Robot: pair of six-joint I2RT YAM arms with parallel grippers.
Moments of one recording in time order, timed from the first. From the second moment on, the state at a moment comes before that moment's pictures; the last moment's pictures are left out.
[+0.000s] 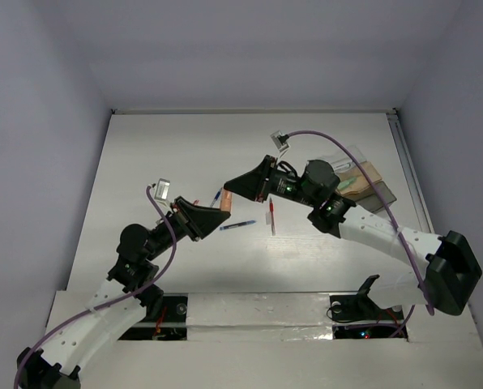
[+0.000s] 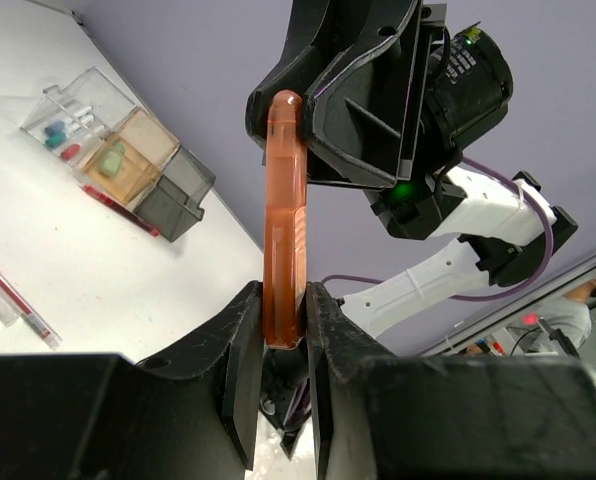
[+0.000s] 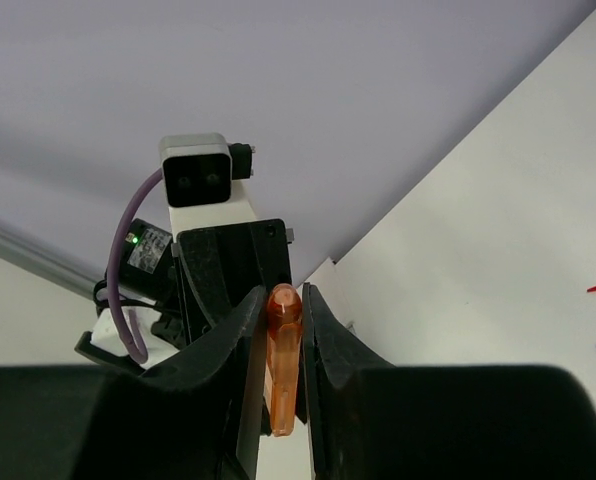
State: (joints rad) left arm -0.57 0.47 0.31 0.42 0.40 -0.99; right arm 0.83 1.31 0.92 0.56 -0.44 0.89
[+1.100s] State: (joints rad) left arm -0.61 0.64 0.54 0.23 0.56 -0.94; right arm 0.98 1.21 0.80 0.67 -0.13 0.79
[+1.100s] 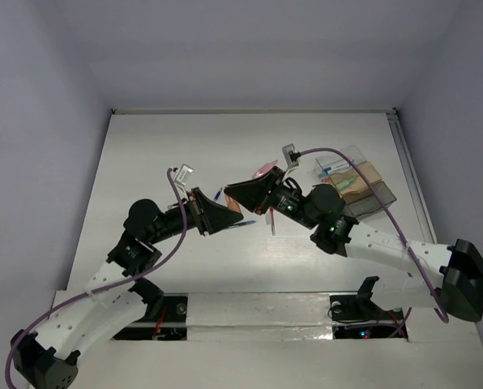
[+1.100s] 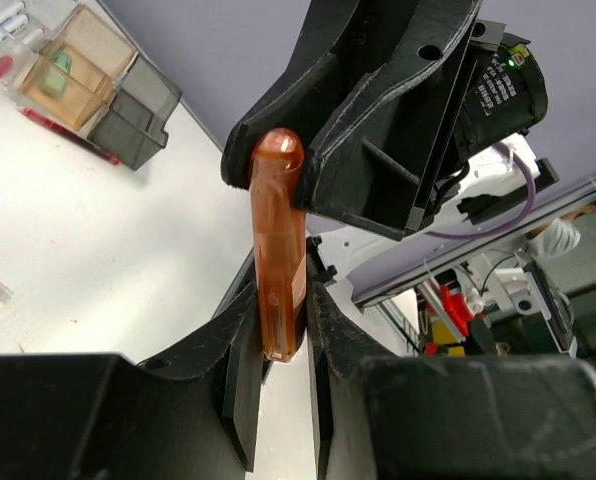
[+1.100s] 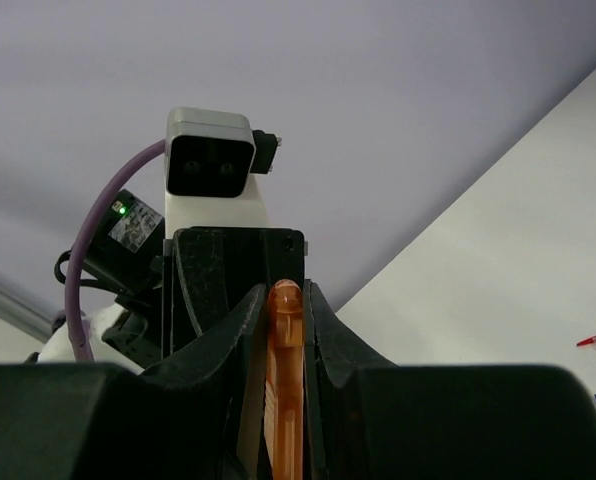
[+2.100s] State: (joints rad) left arm -0.59 0.60 0.51 0.29 0.56 -0.96; right arm 1.07 1.07 0.74 0.51 -0.03 0.76
